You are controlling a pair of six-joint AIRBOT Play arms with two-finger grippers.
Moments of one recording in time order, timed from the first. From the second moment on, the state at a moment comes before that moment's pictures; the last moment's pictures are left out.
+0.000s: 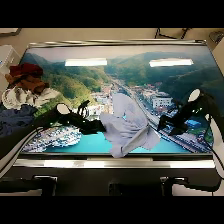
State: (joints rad) left arm -0.38 -1.52 0.96 0.69 -1.03 -1.40; right arm -0.16 -1.49 1.11 -1.28 1.55 1.56
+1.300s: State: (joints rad) left arm -0.19 -1.03 1.50 0.67 -0.88 -1.26; right arm -0.16 -0.96 1.63 -1.29 1.08 1.50
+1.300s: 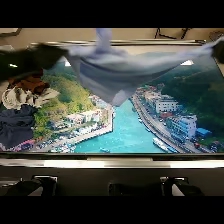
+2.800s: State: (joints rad) left arm -0.14 -1.50 1.23 0.70 -1.05 -1.42; right arm -0.16 -1.33 1.17 -1.29 1.51 1.62
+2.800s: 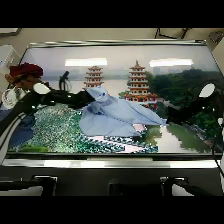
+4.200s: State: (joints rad) left arm -0.16 -1.13 0.92 0.37 -0.72 -1.17; right arm -0.16 -1.23 1.39 -1.20 1.38 1.55
